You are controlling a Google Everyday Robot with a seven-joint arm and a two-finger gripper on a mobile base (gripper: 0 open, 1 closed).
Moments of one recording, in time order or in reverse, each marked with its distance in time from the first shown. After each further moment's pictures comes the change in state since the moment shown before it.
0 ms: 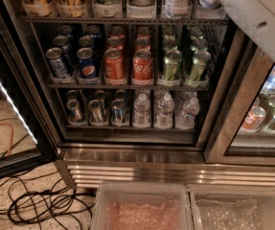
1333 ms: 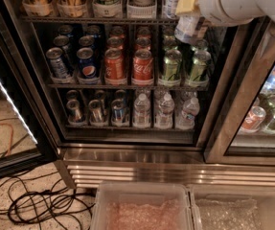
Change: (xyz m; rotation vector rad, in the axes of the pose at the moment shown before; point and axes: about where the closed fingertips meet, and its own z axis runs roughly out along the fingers) arm 0.072 0.051 -0.084 -0.182 0.385 0.137
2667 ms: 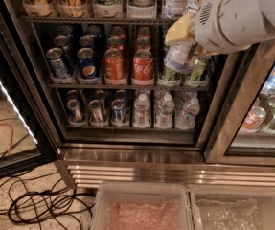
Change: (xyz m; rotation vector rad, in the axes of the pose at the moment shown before) arm 0.069 0.017 -0.022 -0.085 0.190 0.048
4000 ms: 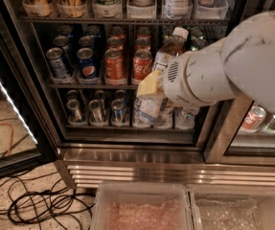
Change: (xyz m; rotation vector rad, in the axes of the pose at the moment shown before) arm 0.124 0.033 0.014 -0.088 0.220 0.035
